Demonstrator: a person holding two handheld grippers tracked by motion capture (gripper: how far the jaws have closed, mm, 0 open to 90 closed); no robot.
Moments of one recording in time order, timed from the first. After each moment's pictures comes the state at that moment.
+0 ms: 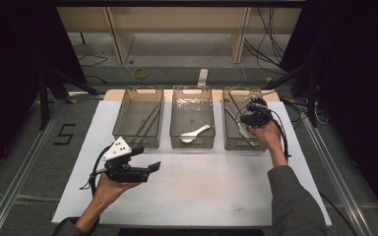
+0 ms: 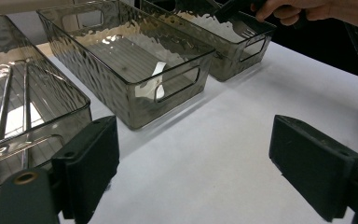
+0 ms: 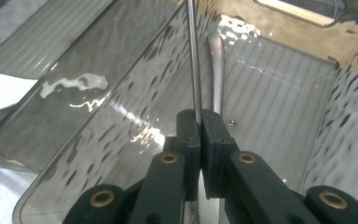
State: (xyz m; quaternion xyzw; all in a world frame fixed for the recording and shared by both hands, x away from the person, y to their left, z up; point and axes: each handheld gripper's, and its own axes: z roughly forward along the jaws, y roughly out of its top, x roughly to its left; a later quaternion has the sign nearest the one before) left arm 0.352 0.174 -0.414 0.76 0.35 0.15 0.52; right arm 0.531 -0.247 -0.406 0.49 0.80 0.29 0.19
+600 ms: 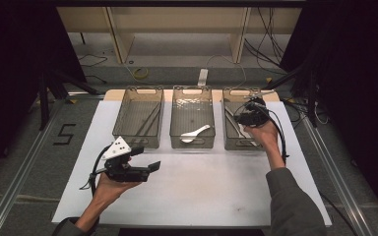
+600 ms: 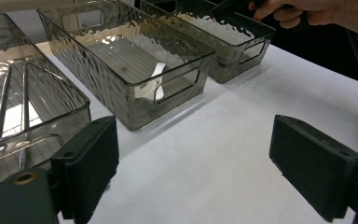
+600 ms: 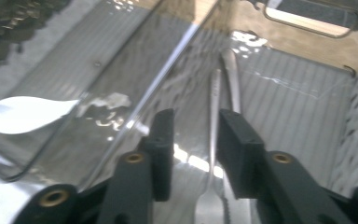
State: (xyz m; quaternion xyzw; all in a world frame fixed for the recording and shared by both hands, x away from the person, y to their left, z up) left arm 0.353 0.174 -0.414 0.76 0.36 0.15 0.53; right arm 0.526 -0.238 -0.400 0.49 0.79 0.32 0.18
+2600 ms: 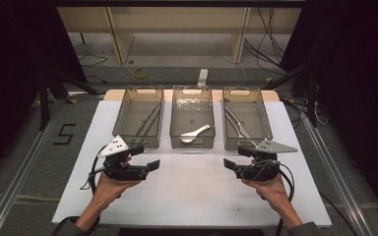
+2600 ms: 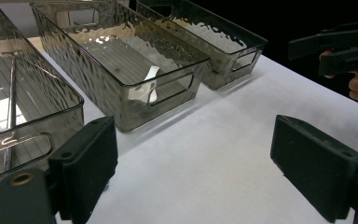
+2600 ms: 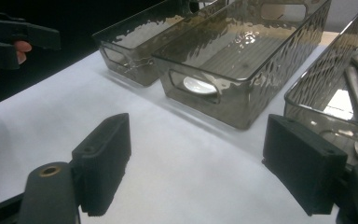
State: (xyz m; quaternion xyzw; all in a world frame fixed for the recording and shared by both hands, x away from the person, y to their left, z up) left arm 0.356 0.179 -0.414 0.75 0.37 0.12 0.54; right arm 0.359 -0.235 -0.417 0.38 0.76 0.52 0.13
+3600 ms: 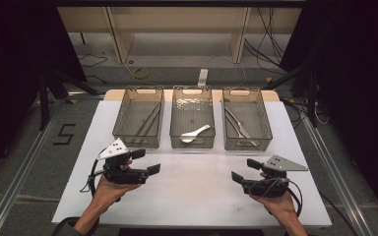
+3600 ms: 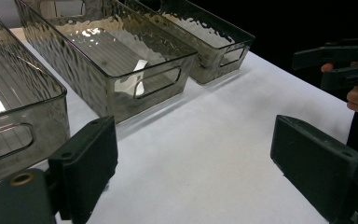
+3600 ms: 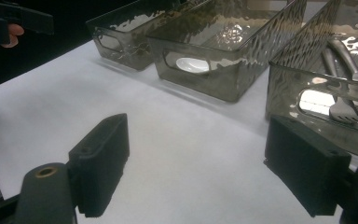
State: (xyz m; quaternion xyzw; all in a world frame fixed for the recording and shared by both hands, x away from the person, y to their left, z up) left arm 0.349 0.178 -0.417 0.75 0.36 0.10 0.55; right arm 0.323 -0.251 -0.431 0.39 0.75 0.51 0.15
